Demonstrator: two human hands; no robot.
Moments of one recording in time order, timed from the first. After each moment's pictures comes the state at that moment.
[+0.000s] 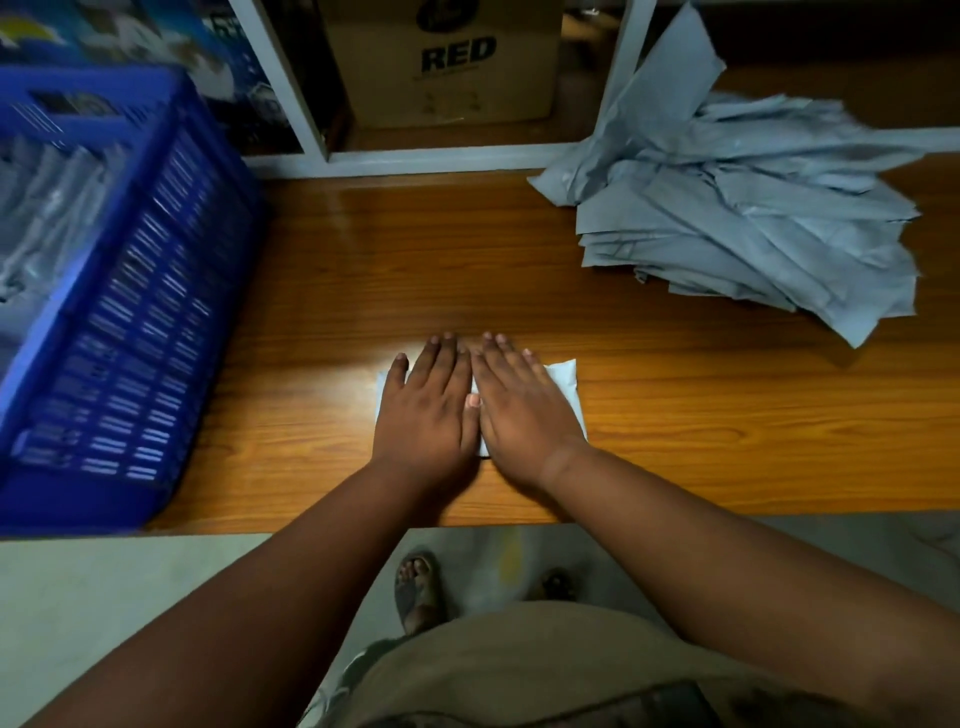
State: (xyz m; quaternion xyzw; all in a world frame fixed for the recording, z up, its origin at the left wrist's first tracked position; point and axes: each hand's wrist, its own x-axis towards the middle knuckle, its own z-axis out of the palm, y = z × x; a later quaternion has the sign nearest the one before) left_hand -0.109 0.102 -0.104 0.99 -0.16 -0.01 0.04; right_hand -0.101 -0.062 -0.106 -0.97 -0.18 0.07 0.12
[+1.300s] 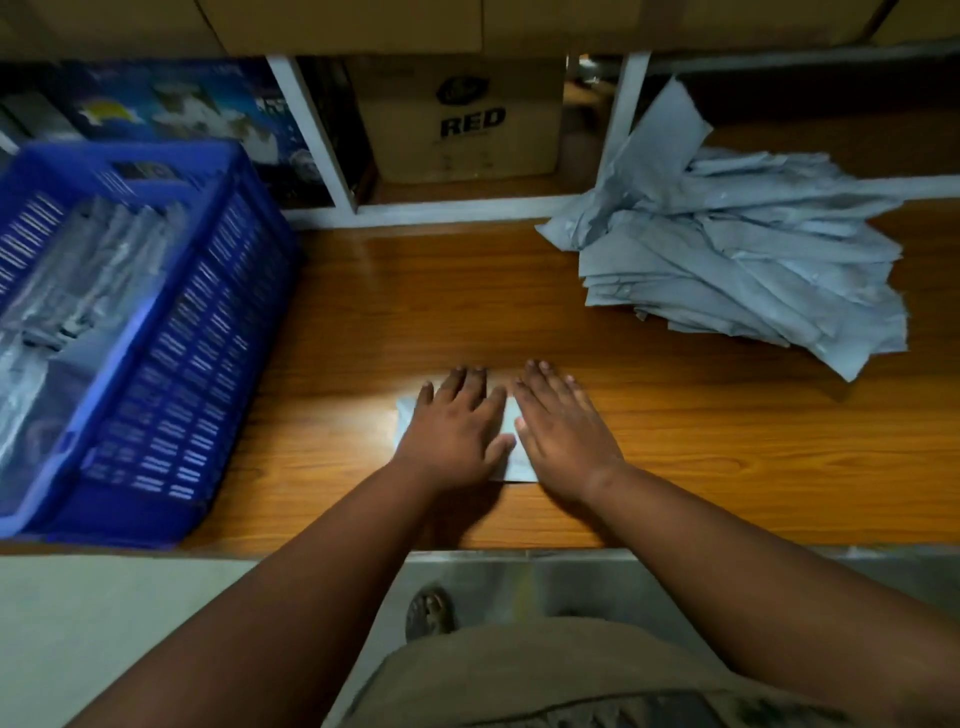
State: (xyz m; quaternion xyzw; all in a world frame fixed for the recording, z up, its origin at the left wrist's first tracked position) left_hand -0.090 0.095 -0.081 0.97 -0.20 -0.09 0.01; right_hand -0.099 -0.103 -0.100 -0.98 -0.17 0.10 0.08
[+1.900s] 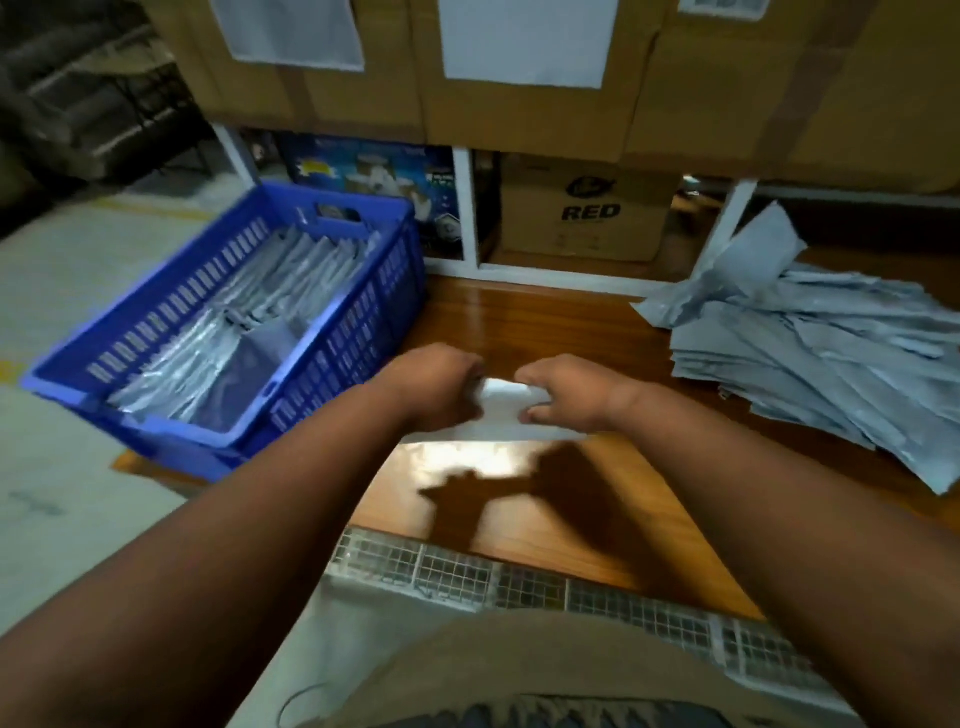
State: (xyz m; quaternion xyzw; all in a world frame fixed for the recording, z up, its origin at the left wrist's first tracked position) left_hand -0.086 0.212 0.078 0.98 -0.12 -0.11 0.06; right_hand -0.024 -0.009 0.038 -0.91 -0.36 0.18 0.12
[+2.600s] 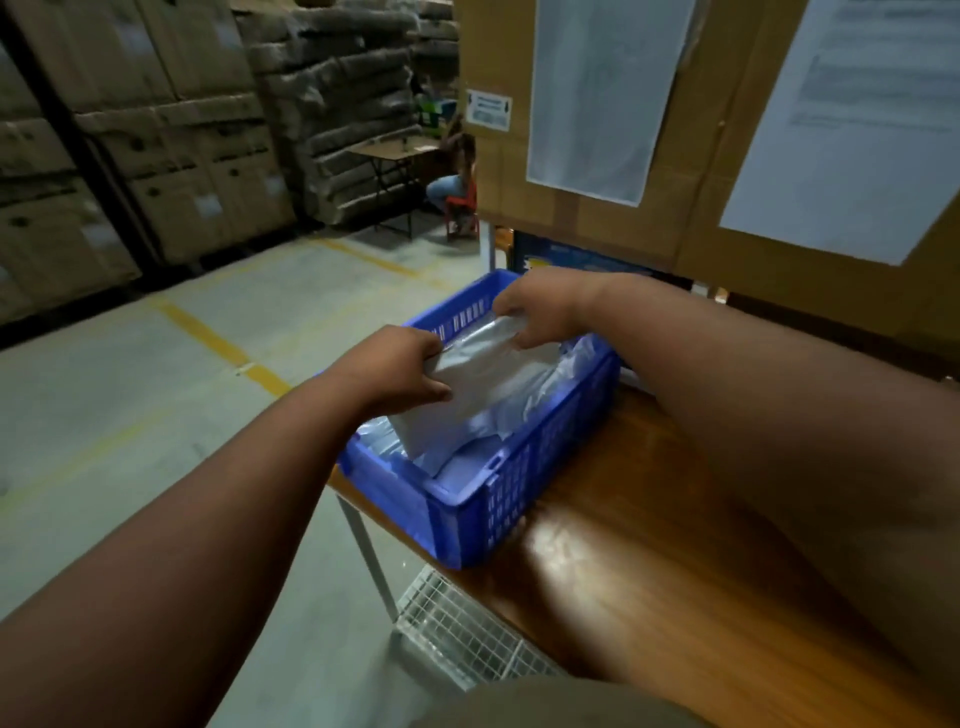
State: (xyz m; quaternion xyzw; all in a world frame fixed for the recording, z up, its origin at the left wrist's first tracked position) left_hand -0.164 0.476 0.187 0.99 0.14 0.05 0.09; right_hand 0.028 0.321 0.232 -0.81 -0.59 0.02 -0.06
